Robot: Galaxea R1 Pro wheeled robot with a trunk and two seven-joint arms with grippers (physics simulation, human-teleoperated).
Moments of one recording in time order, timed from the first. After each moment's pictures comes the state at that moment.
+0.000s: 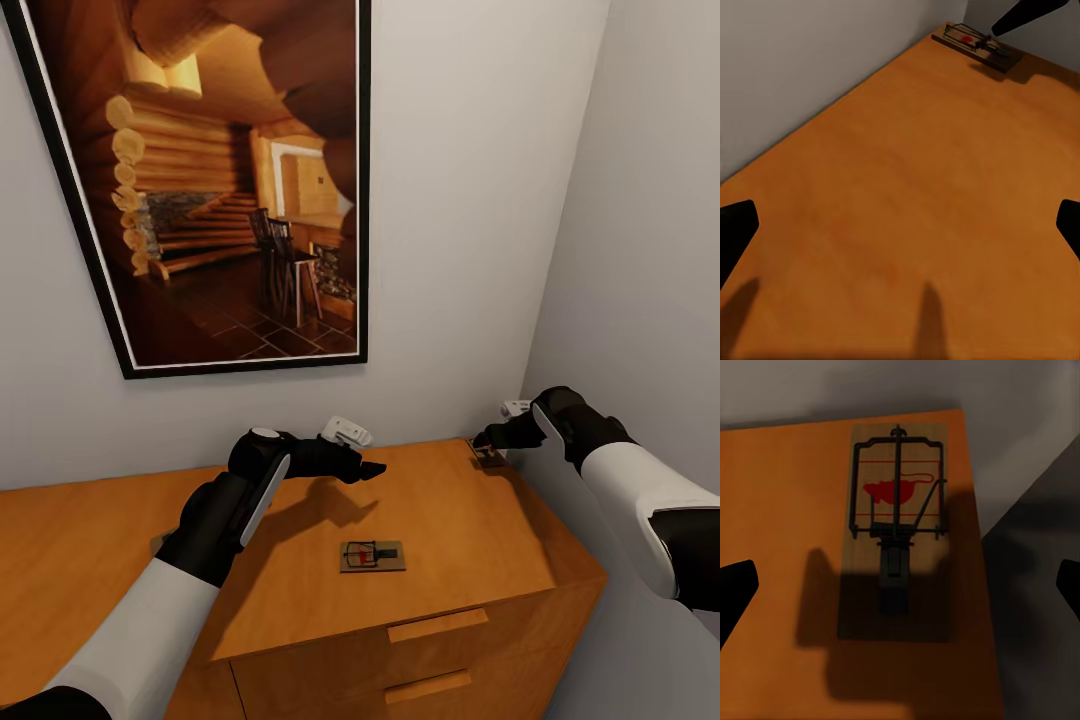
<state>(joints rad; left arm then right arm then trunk) -0.78 -0.07 -0.33 -1.23 -0.01 0.85 -0.58 -1.23 -0.21 0.17 -0.36 0.01 0.85 0.39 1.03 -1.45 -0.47</state>
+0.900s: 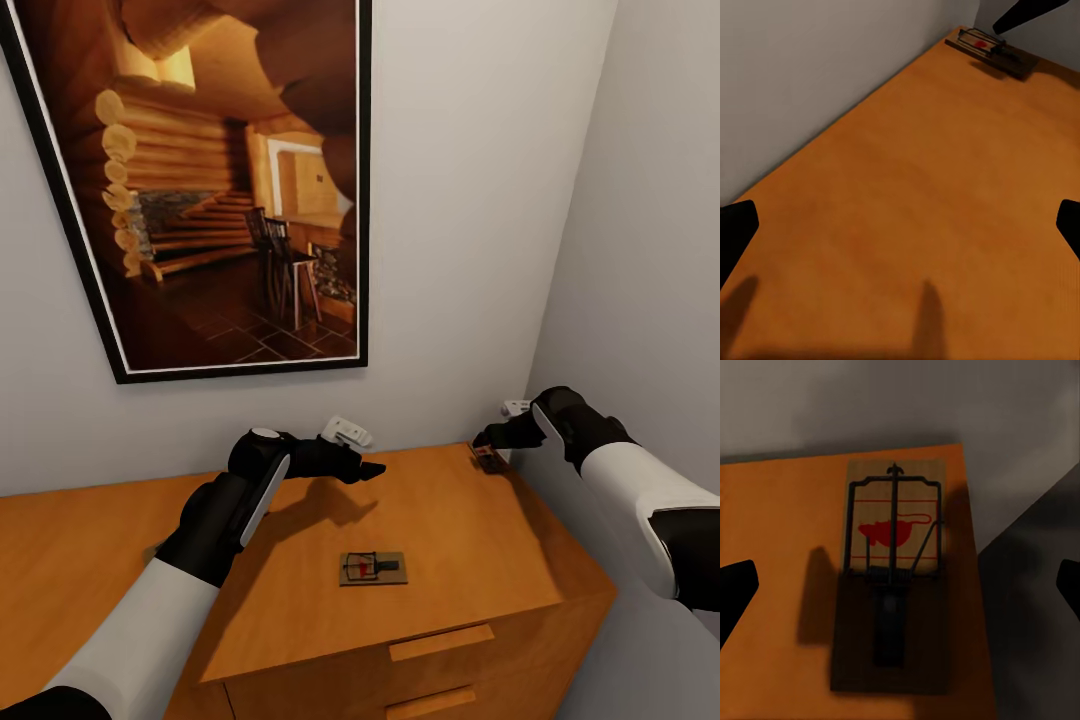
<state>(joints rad) -0.78 -0.07 -0.33 -1.23 -0.01 0.85 -0.58 -1.23 -0.21 0.17 -0.36 0.00 0.85 0.39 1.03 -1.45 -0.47</state>
